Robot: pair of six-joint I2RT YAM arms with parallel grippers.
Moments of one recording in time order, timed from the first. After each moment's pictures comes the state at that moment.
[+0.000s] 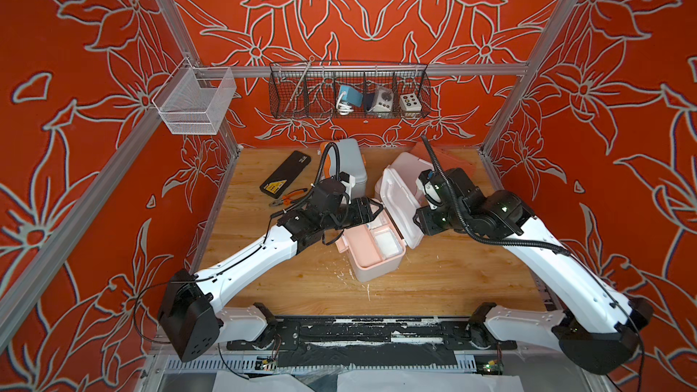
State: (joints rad) left arm -0.67 1.29 1.03 -0.27 0.25 -0.89; right arm 0.70 1.20 1.42 -1.20 0.09 0.27
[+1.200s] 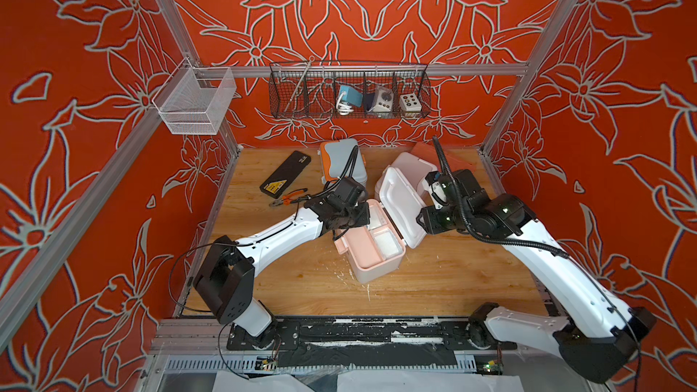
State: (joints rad) left arm -0.67 1.56 1.18 -0.48 0.07 -0.75; right arm 0.59 1.17 1.33 -1.13 -0.01 0.27
